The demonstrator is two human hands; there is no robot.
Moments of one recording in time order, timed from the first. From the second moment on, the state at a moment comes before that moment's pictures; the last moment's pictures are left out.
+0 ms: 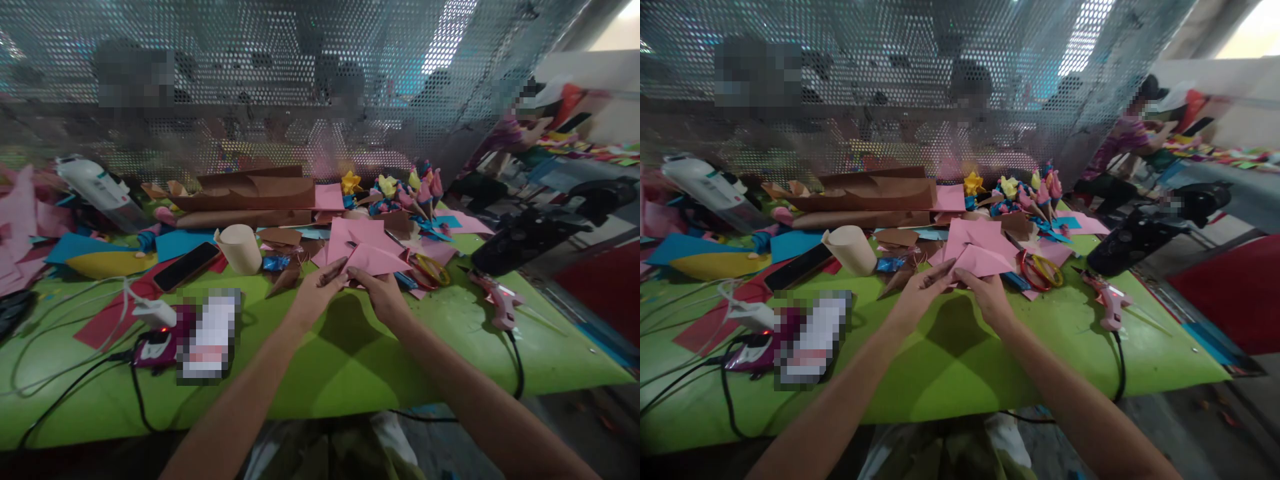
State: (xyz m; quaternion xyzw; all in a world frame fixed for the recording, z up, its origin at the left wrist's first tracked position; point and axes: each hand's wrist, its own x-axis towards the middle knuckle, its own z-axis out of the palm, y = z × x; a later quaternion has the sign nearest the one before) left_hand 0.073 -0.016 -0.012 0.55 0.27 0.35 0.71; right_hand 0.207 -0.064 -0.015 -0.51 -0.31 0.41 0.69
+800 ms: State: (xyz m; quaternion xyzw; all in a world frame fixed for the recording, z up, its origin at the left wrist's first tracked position) left_hand 0.074 -0.014 -0.014 0.53 0.29 0.37 0.70; right_hand 0.205 -0.066 -0.012 -0.54 -0.30 0.40 0.68
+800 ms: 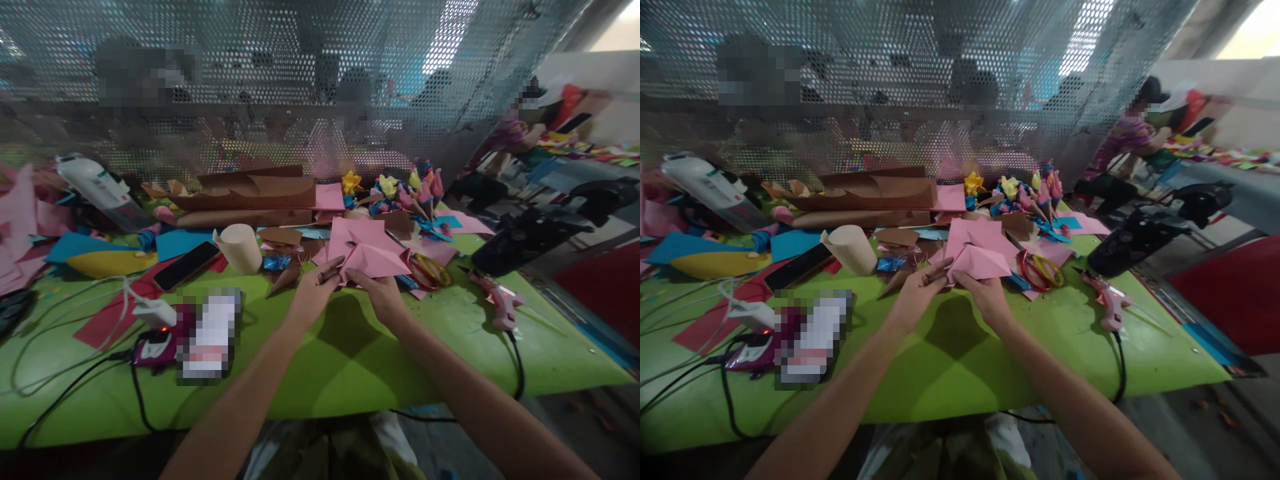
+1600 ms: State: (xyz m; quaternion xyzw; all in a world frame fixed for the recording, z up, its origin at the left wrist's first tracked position) left_hand 0.074 -0.014 -0.017 0.56 0.30 0.37 0.68; right_hand 0.207 -0.064 -0.020 -0.54 -0.31 0.39 0.68
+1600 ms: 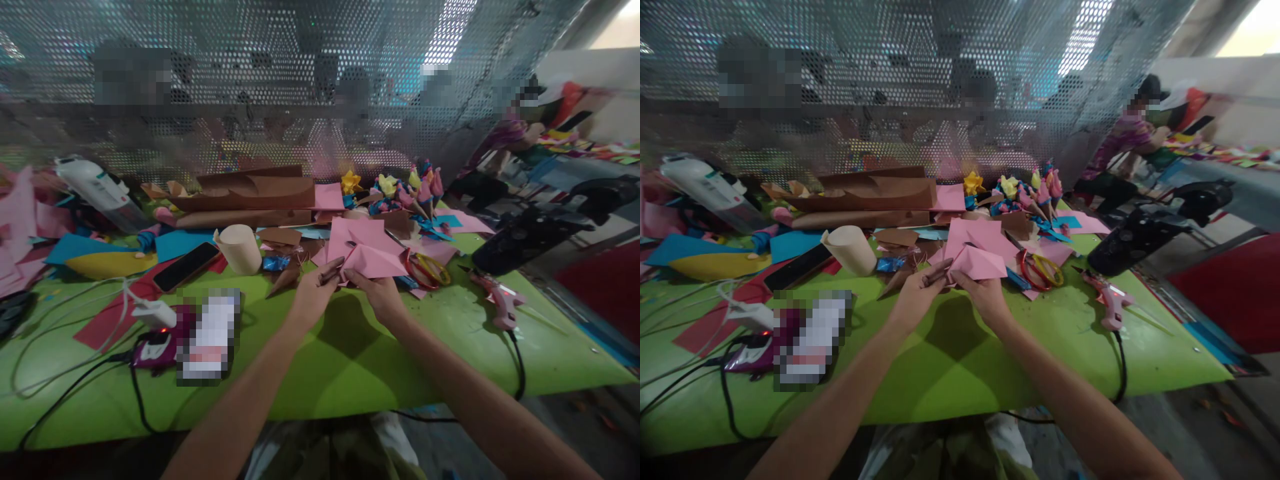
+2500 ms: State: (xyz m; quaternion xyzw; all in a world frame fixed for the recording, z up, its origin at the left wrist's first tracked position) left_hand 0.054 -0.007 0.001 0.74 0.36 0.41 0.39; right_hand 0.254 -0.063 -0.006 -0.55 -0.34 0.32 0.70
